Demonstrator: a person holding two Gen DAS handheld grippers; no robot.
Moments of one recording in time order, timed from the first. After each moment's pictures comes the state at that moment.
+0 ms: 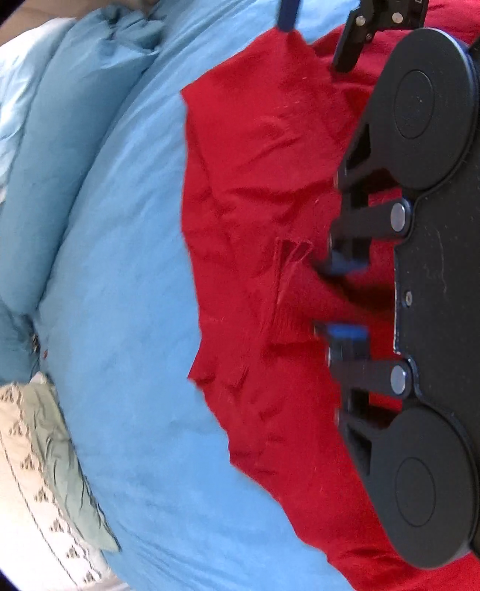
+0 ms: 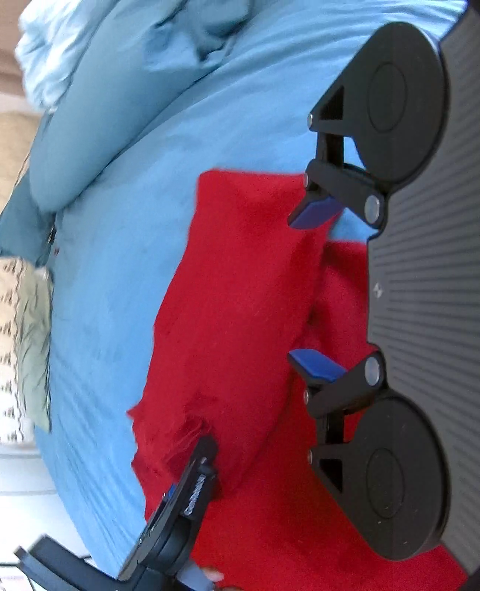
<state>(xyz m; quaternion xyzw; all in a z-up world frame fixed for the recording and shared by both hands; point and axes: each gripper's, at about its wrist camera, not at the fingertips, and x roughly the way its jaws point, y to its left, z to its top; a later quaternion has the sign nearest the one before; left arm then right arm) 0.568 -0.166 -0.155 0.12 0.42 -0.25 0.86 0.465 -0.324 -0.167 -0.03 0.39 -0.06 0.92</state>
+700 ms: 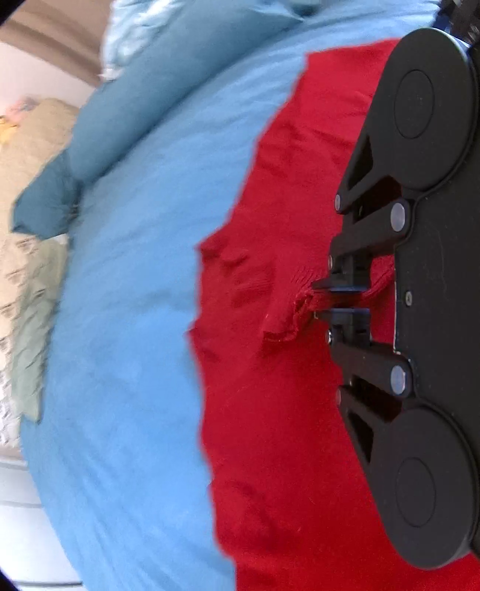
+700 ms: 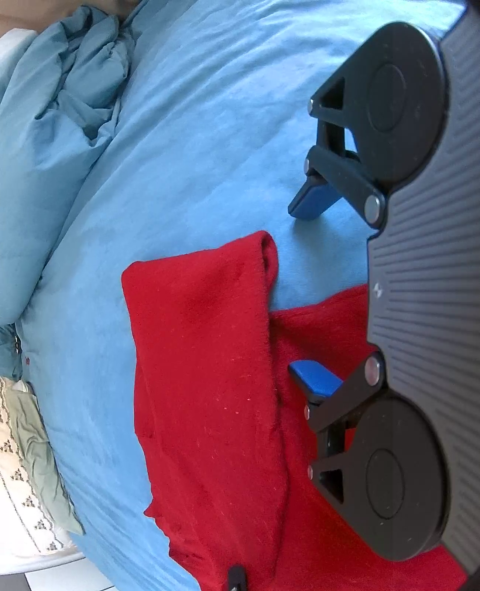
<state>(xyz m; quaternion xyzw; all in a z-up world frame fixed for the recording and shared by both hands) 0.570 -0.087 -0.153 -0.10 0.43 -0.12 0.89 0.460 -0.355 -0.190 0.09 0.42 -0.19 0.88</state>
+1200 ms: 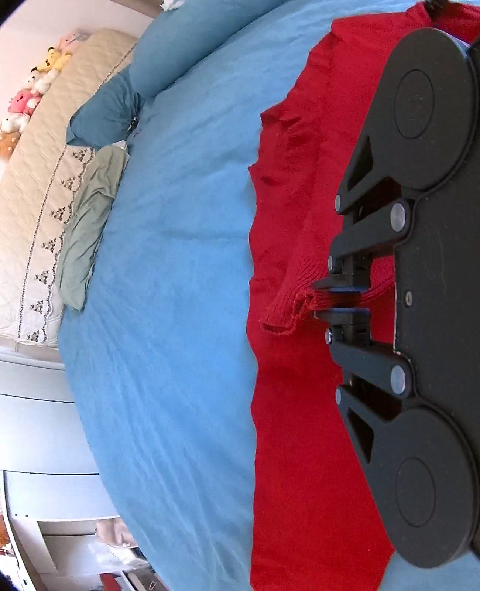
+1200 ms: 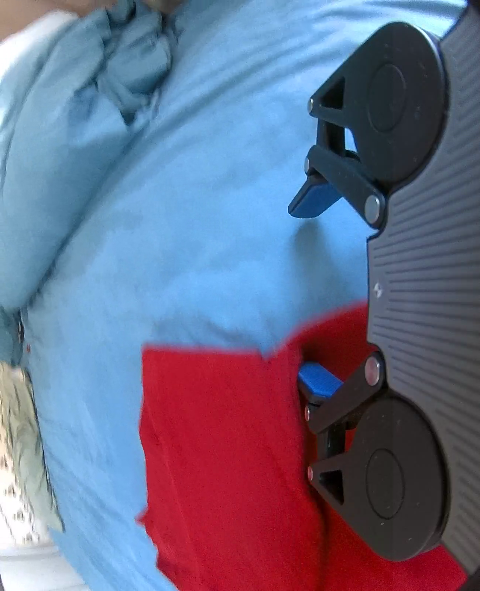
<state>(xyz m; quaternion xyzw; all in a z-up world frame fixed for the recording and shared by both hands) 0.537 0.025 -0.134 -0.10 0.38 0.01 0.92 0.493 -0.354 -0.191 0.03 0.42 -0.22 0.88</state>
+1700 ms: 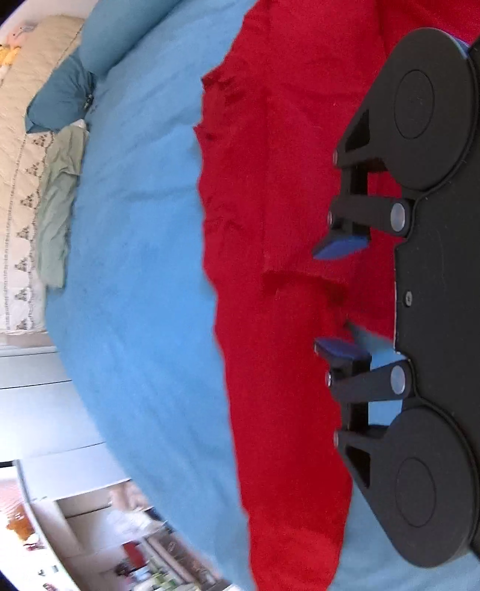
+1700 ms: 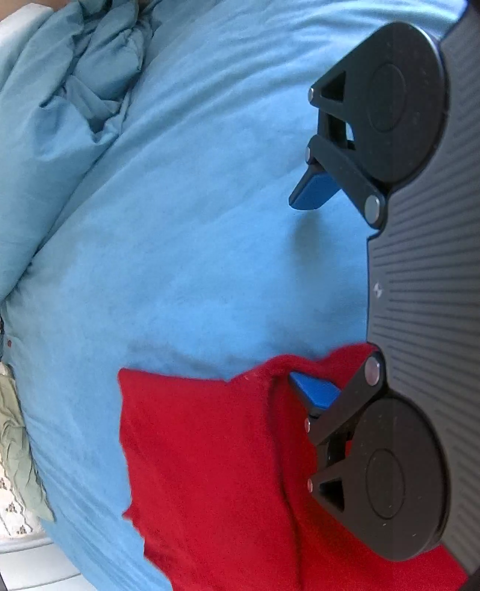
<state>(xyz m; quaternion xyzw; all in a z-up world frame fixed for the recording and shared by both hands) 0.486 0.048 -0.120 -0.01 0.42 0.06 0.91 0.455 -0.383 -0.177 0.06 0.45 -0.15 0.88</state>
